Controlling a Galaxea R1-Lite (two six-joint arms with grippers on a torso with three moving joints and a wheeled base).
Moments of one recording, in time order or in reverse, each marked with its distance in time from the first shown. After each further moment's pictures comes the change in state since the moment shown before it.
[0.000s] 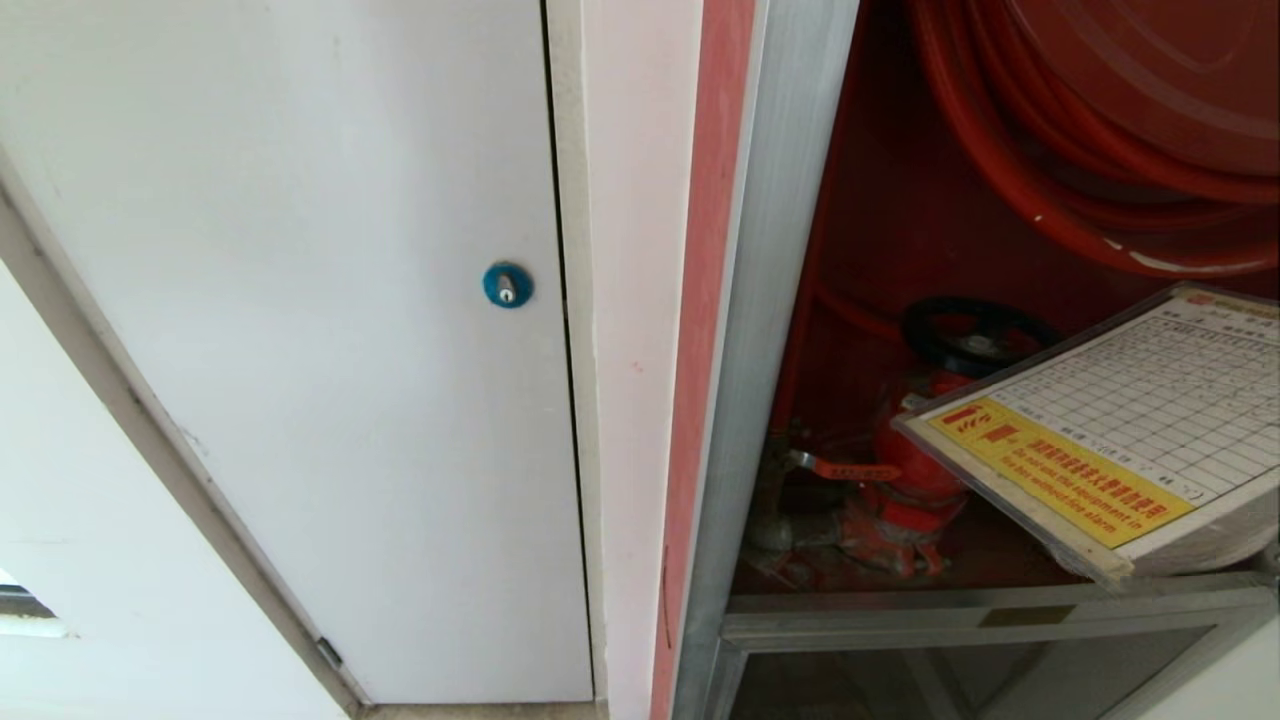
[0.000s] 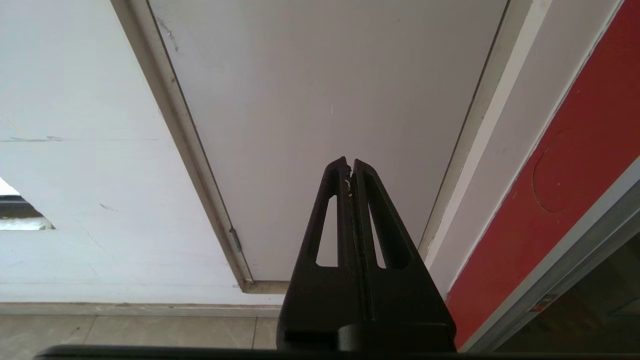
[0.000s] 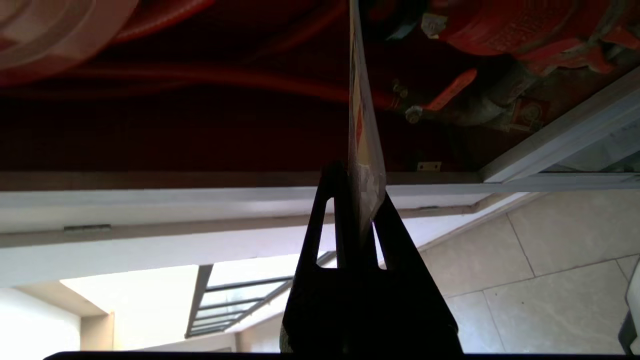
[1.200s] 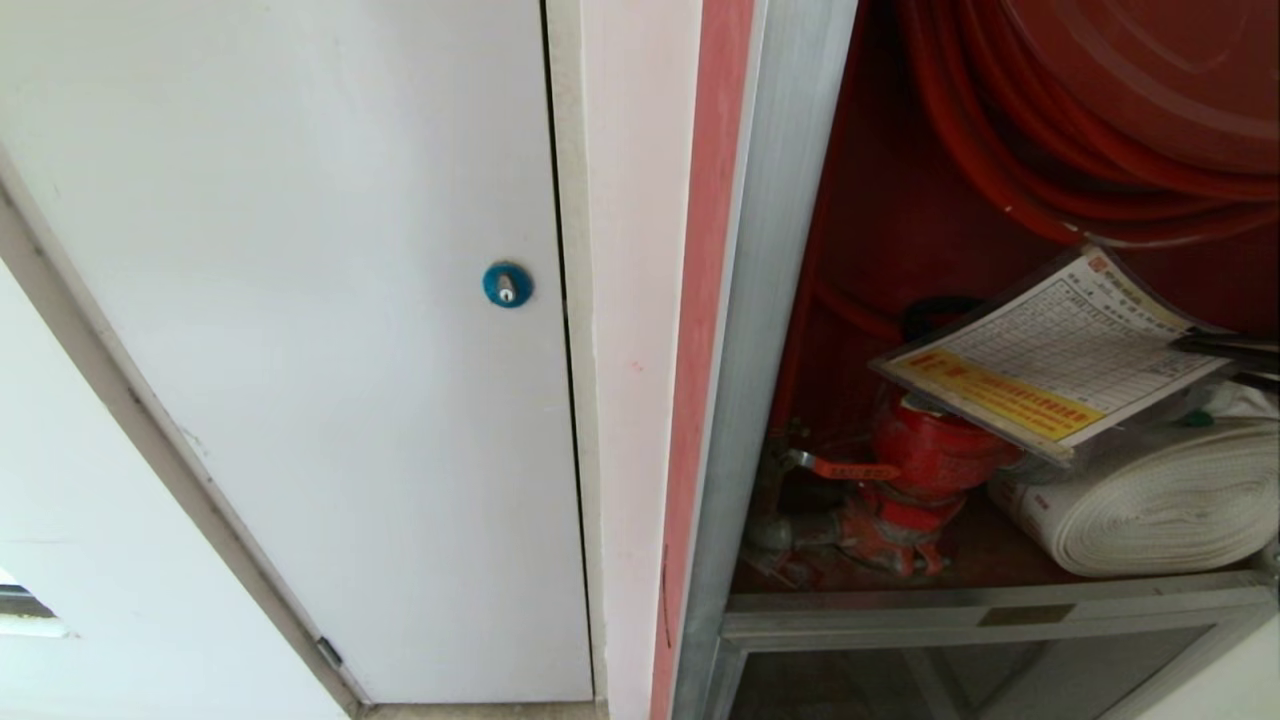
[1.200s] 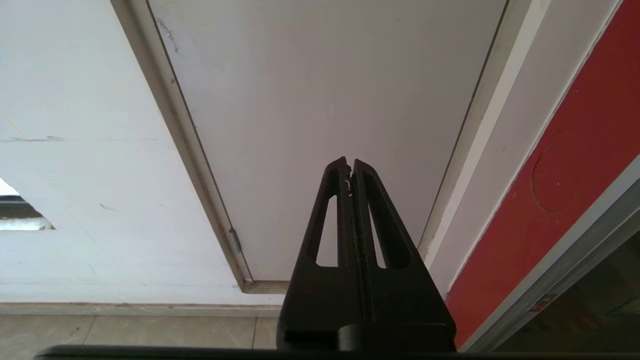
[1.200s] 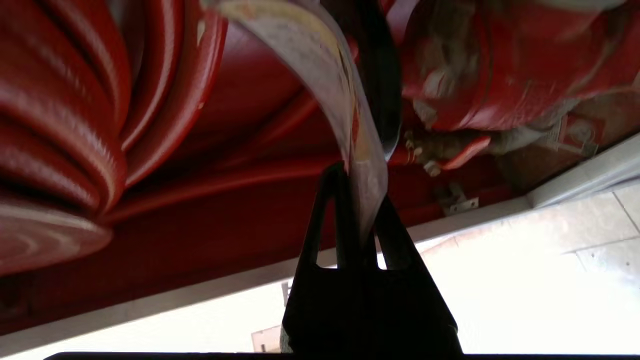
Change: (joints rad) left arm 0.000 0.000 0.000 0.000 0.000 0.000; right arm -0.251 0.373 0.124 -0.439 0.350 0.158
